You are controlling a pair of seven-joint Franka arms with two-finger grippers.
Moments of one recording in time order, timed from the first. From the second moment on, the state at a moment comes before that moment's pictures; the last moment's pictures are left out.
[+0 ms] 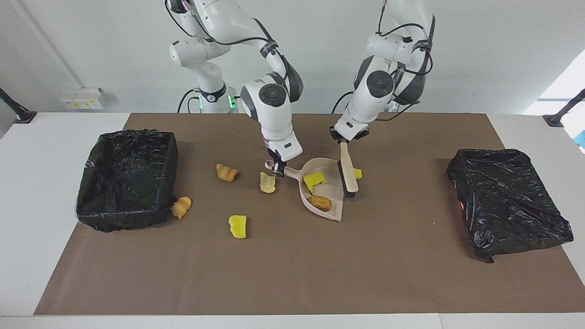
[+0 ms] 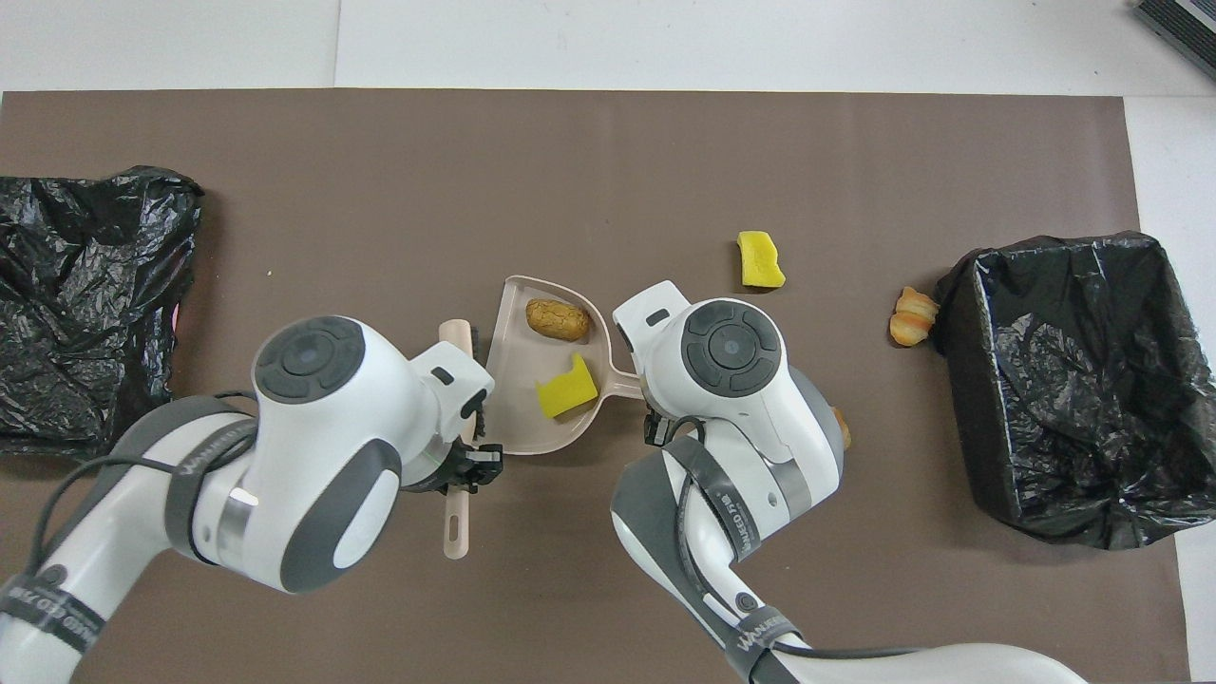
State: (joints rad) left arm -0.49 -0.03 0.02 -2.11 -0.22 1.84 -0.44; right arm 0.55 0.26 -0.01 -1.93 0.05 2.21 -0.80
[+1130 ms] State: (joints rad) left arm -0.21 -0.19 -0.01 -2.36 -0.22 1.76 -0.46; right arm 0.55 0.26 -0.01 -1.93 0.05 2.21 -0.80
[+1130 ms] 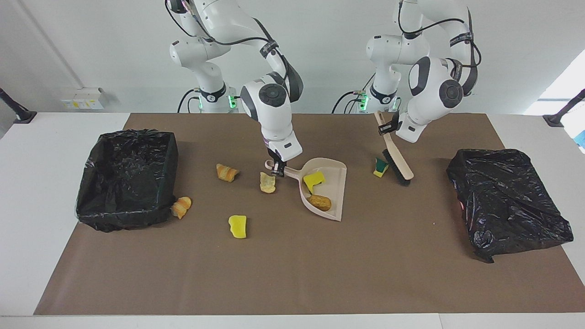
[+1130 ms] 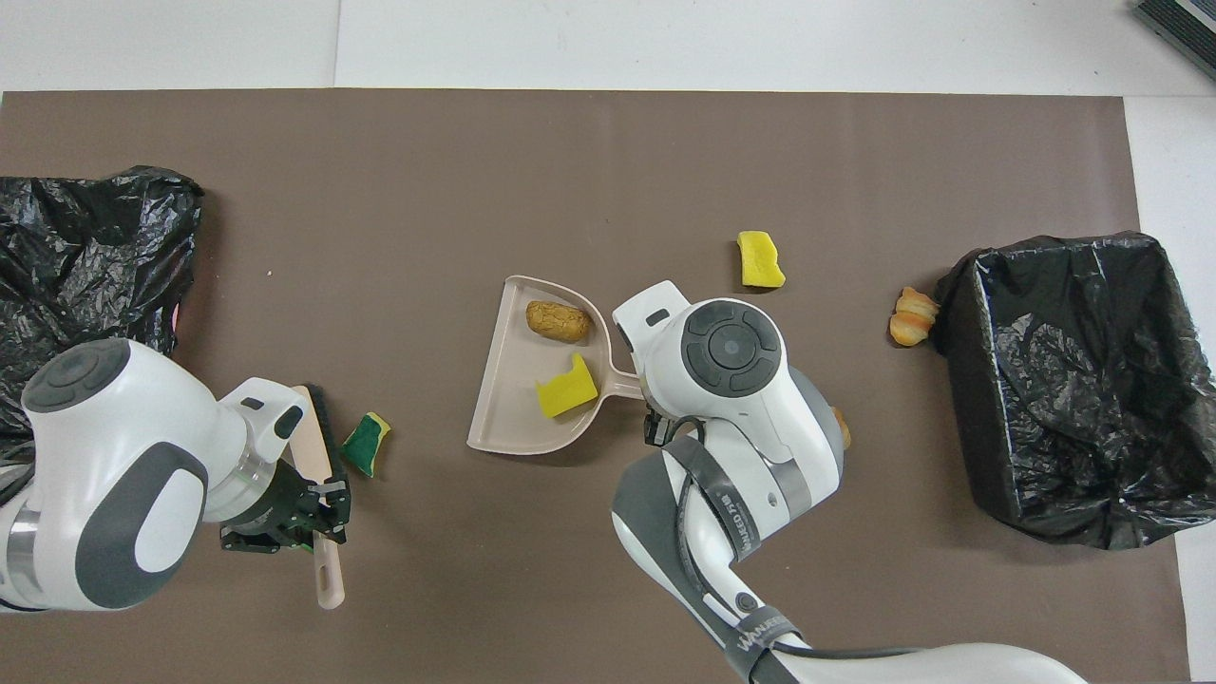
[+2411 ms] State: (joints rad) left arm -0.51 -0.04 -0.02 -2.20 -0.32 2.11 -0.76; right arm 0.55 0.26 0.00 -1.93 0.05 2.21 -0.80
